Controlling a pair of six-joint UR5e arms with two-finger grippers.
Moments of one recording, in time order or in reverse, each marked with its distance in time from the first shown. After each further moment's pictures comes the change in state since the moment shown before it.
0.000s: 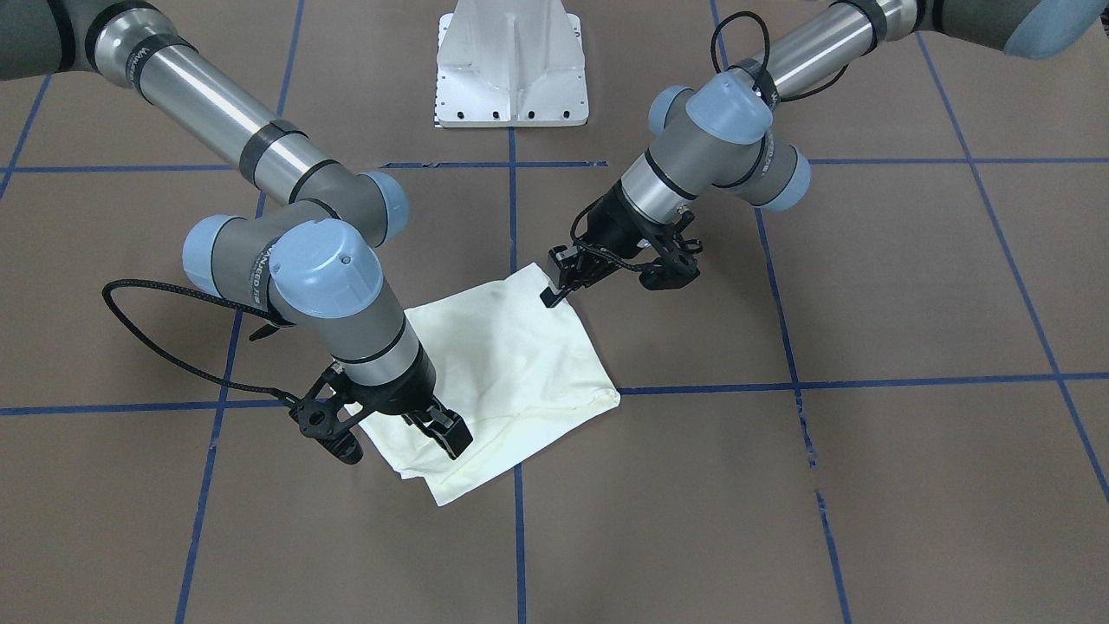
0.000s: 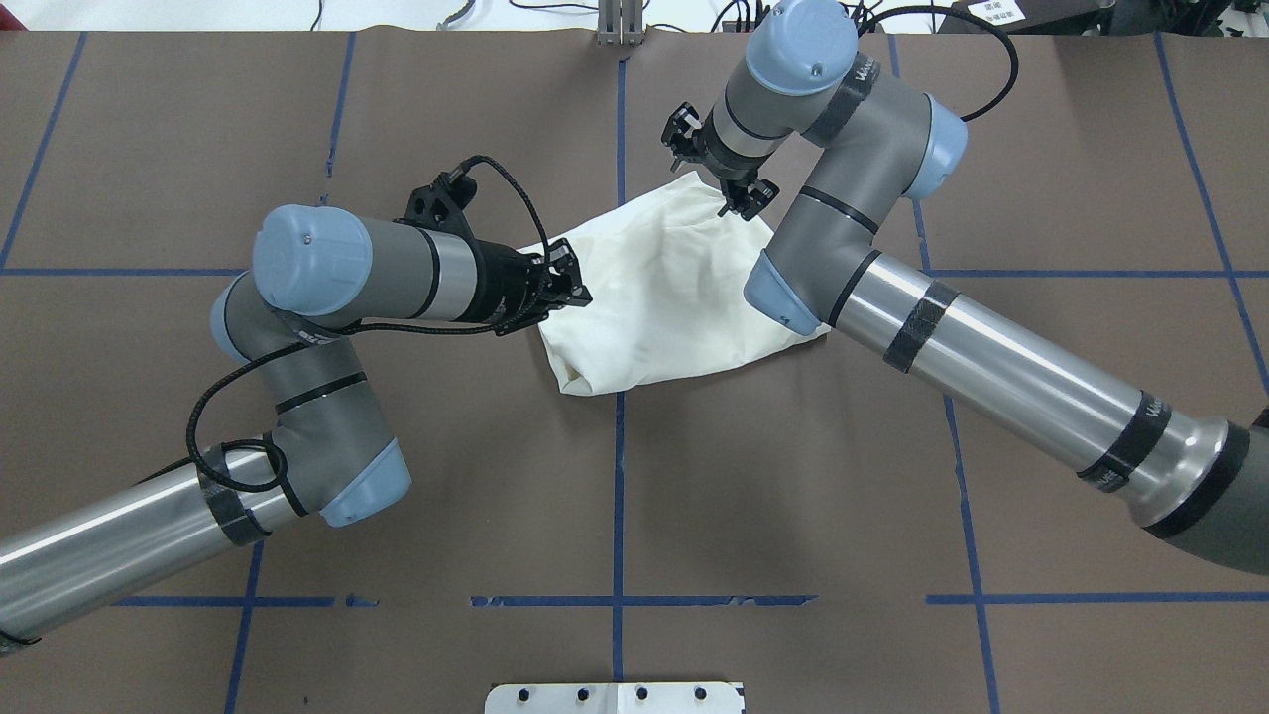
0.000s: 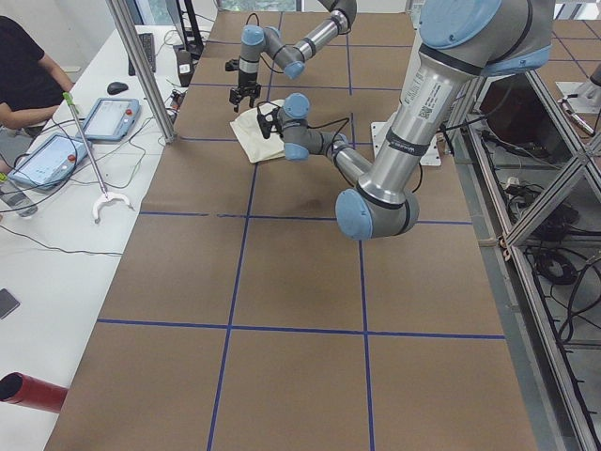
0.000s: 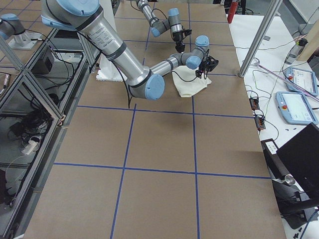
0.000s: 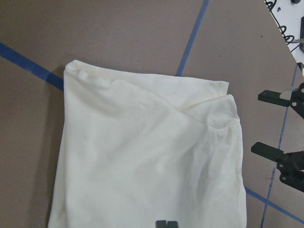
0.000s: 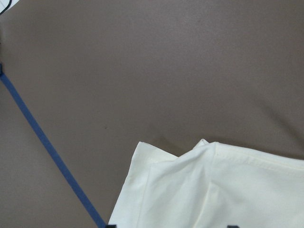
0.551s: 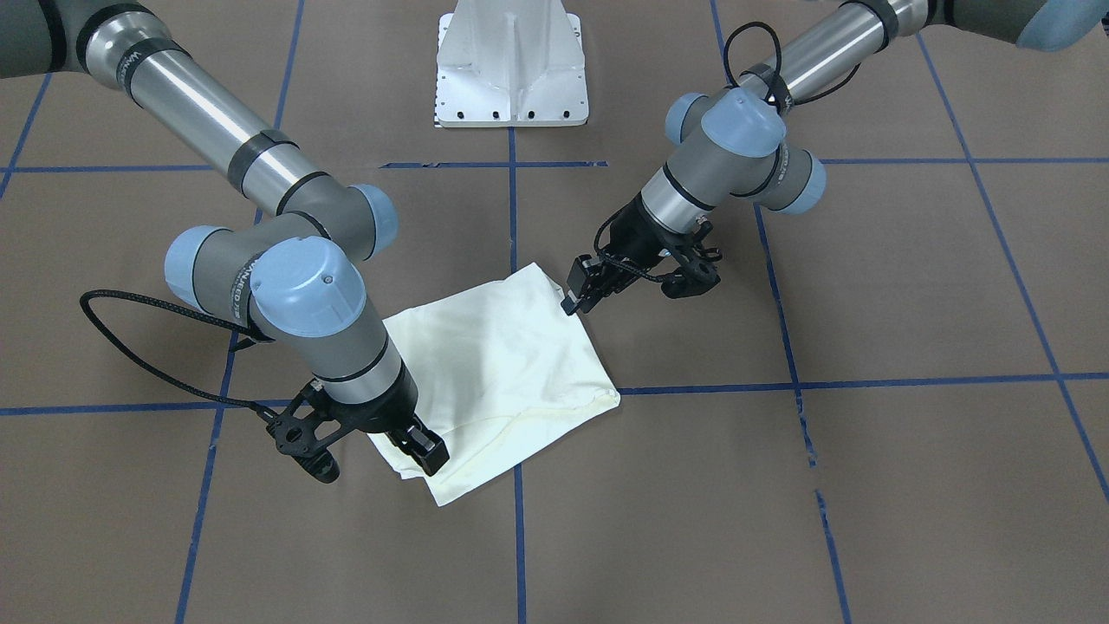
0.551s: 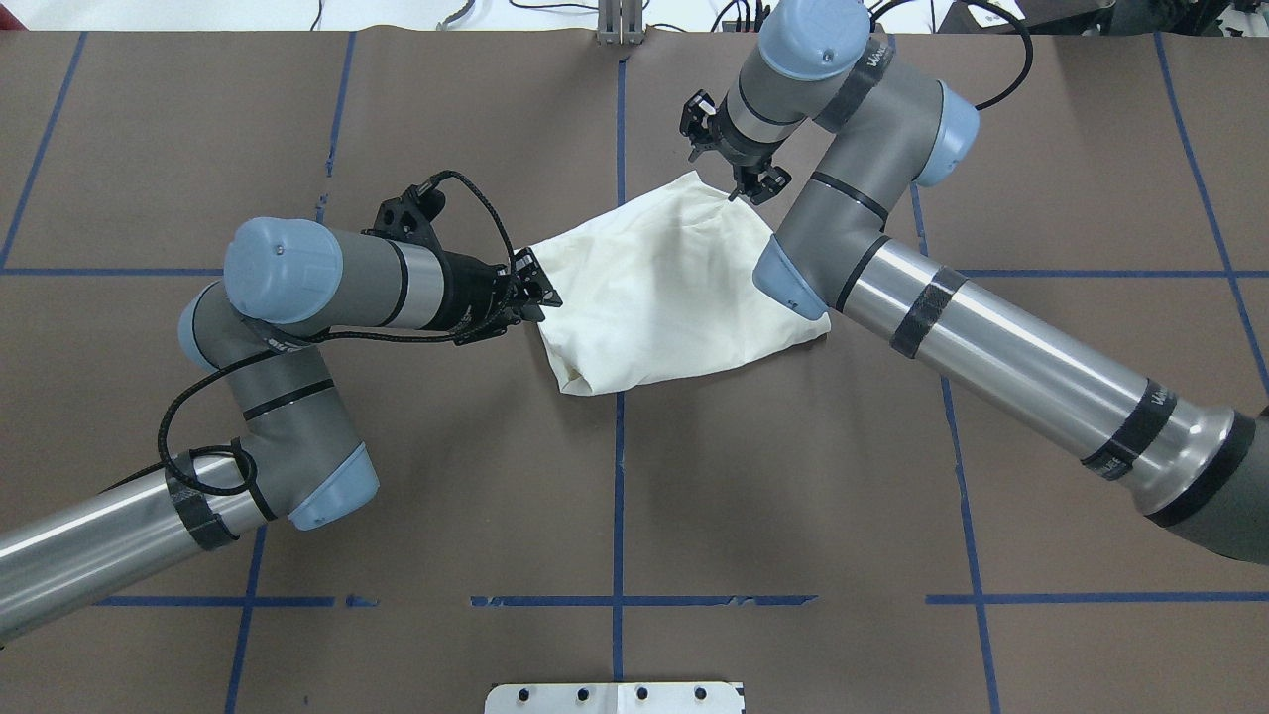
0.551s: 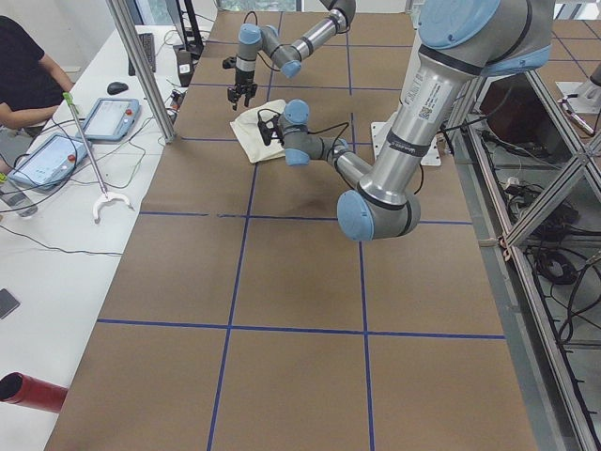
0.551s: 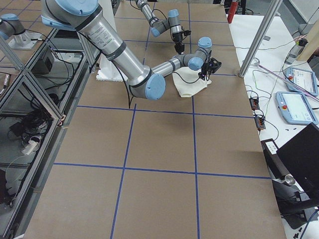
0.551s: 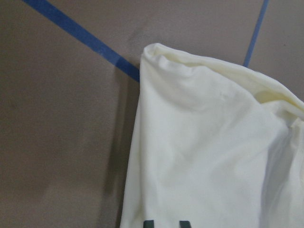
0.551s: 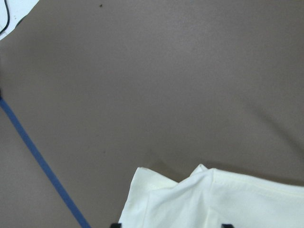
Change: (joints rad) left arm -0.029 0.067 -0.027 0.004 -0.006 0.030; right arm 0.015 0.006 -0.017 -0.001 -0.007 0.004
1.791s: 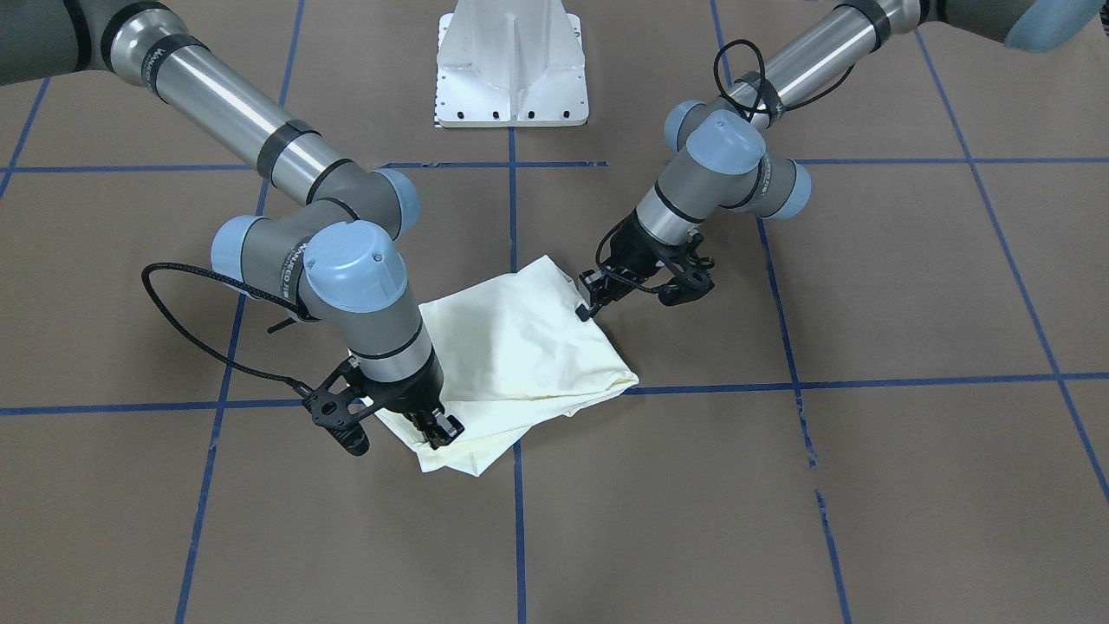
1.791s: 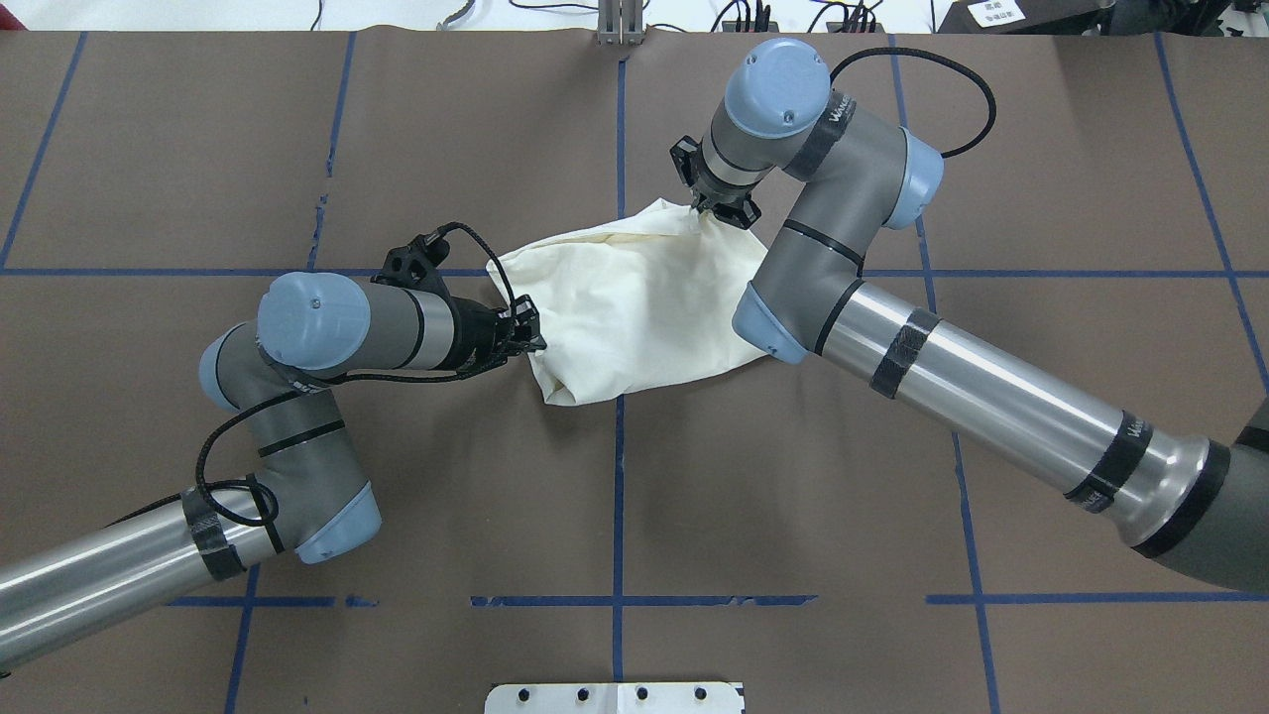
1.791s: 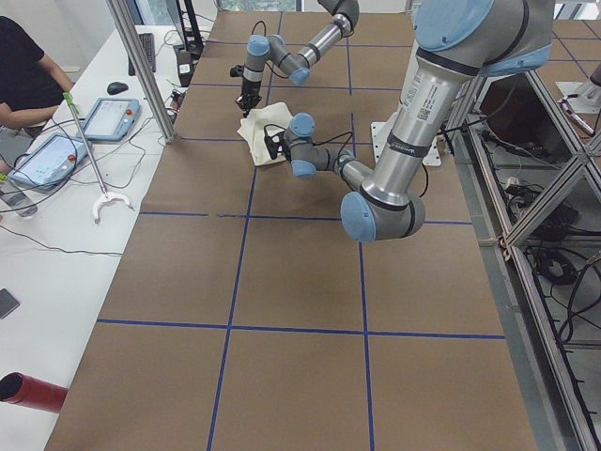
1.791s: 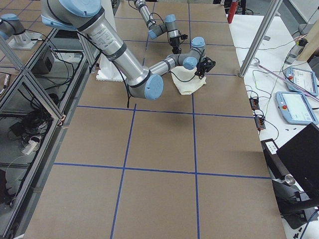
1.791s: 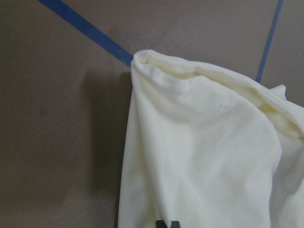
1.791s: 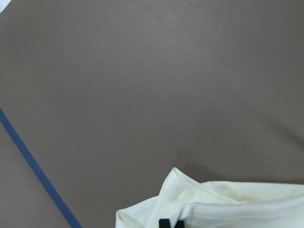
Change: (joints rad) left arm 0.063 0.012 0.091 -0.013 0.064 -0.002; right arm -0.061 -0.008 -0.011 0.000 -0.097 0.072
